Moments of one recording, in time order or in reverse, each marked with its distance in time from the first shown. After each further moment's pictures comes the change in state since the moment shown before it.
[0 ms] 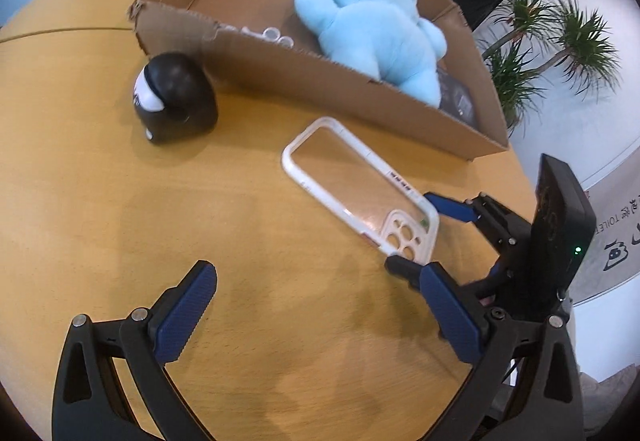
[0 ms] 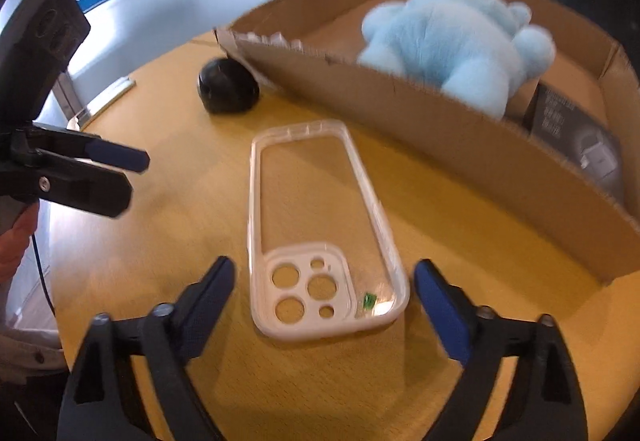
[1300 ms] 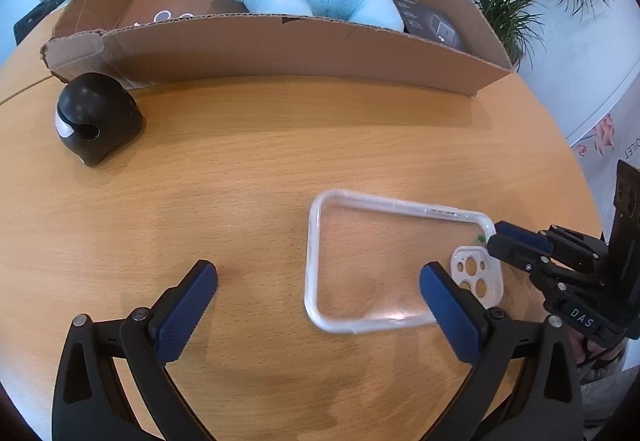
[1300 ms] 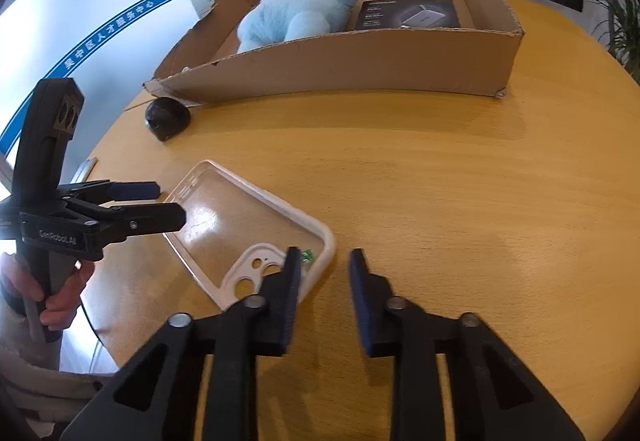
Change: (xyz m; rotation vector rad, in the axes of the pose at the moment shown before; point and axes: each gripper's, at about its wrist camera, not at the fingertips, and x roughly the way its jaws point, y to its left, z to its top) left arm 0.024 -0.042 -0.018 0.234 0.073 0.117; right arm -0.078 -0.027 -0.090 0.449 -0.030 -0.063
